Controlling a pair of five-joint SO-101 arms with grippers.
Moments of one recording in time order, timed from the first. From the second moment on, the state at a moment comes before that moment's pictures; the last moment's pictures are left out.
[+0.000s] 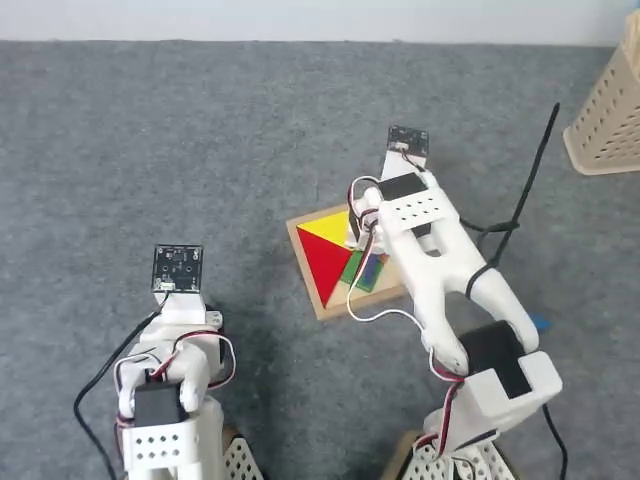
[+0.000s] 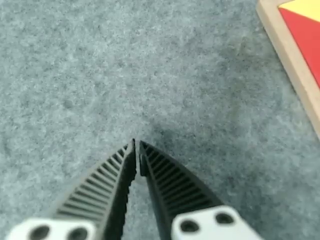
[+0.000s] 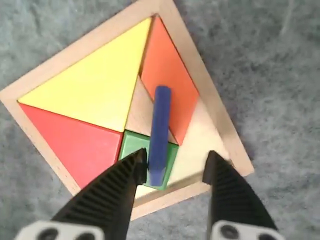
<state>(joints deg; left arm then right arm) -11.9 -103.4 97.6 72.0 -0.7 -24.2 6.7 16.0 66.2 -30.3</state>
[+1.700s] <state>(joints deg) -11.9 -103.4 97.6 72.0 -0.7 24.7 -9.9 28.3 86.8 63.7</state>
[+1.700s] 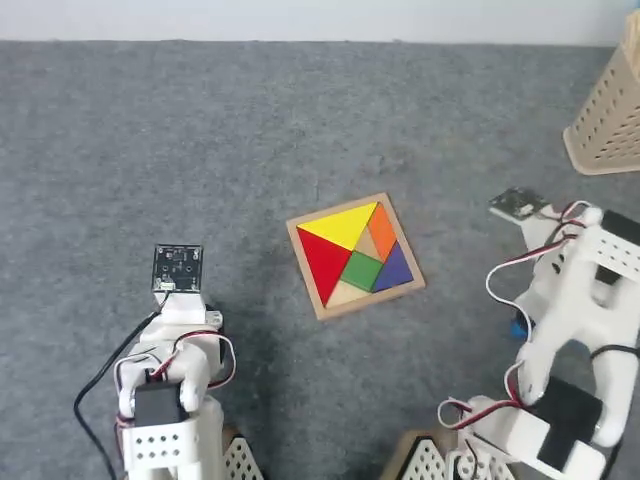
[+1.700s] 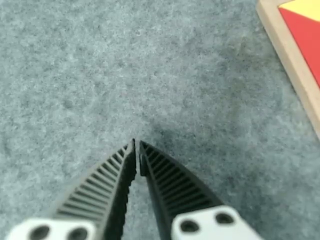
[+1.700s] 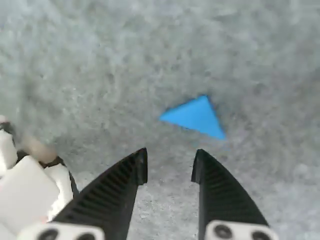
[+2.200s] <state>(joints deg) -11.9 -103.4 97.6 72.0 -0.7 29.6 -10.8 41.1 67.3 71.6</state>
